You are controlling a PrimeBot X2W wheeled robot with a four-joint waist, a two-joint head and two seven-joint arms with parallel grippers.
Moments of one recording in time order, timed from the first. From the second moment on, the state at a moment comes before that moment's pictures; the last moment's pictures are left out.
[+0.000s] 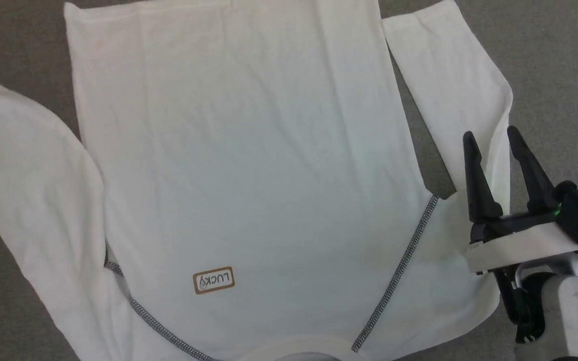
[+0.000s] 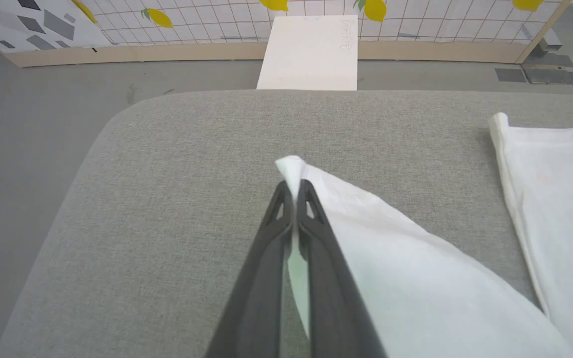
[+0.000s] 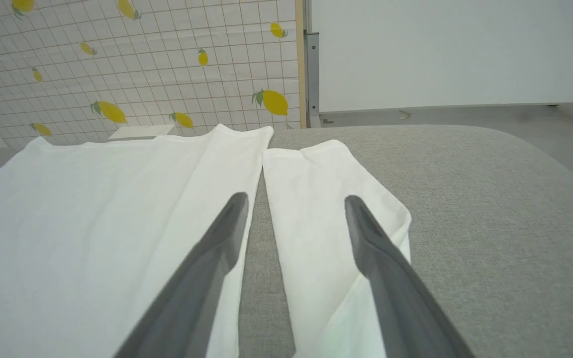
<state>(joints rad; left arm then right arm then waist) -0.61 0.82 -0.15 0.24 -0.68 0.20 0.38 -0.19 -0.05 -0.01 -0.05 0.17 0.13 -0.10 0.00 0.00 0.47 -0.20</state>
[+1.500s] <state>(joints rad) -0.64 0.17 -0.80 0.00 -0.66 0.13 0.37 0.00 -0.05 -0.05 -0.13 0.18 0.13 0.00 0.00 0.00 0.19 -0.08</state>
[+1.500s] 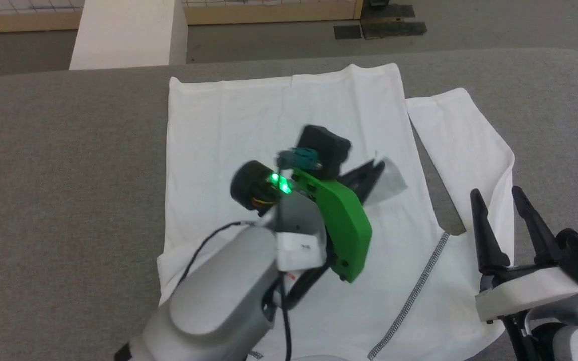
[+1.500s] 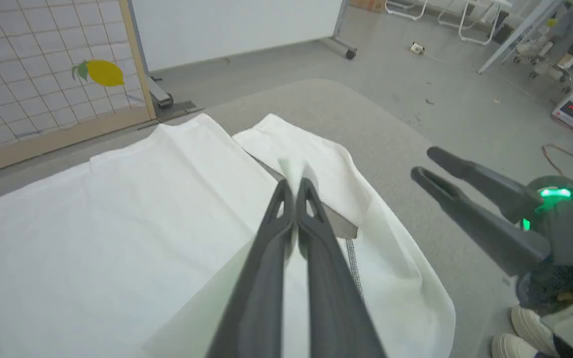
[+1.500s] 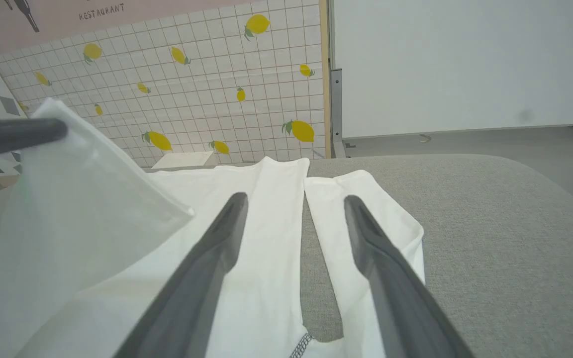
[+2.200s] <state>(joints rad) -0.66 0.06 -1.01 0.42 -0.68 -0.05 0.24 -0.05 -0.05 -0.04 -0.08 0.21 0.13 -0.03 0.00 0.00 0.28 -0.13</state>
